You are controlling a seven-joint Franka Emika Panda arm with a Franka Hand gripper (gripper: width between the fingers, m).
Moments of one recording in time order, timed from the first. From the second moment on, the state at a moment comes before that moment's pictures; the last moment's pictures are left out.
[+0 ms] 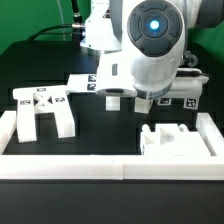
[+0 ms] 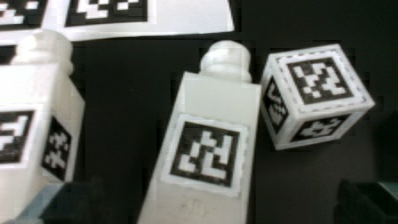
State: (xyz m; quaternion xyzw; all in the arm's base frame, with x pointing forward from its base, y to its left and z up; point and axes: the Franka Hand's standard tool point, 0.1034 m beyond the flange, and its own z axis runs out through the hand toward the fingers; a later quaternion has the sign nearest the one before) arm 0.484 0.049 0.019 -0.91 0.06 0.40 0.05
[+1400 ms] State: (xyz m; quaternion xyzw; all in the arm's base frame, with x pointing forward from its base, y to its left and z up) arm 0.475 0.047 0.012 -0.91 0.06 0.41 0.05
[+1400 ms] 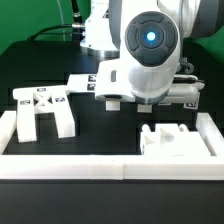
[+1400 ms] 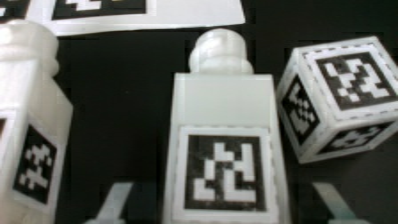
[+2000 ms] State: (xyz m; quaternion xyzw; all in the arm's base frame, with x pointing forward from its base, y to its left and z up) arm 0.491 0.047 0.066 -0.91 0.04 0.41 0.06
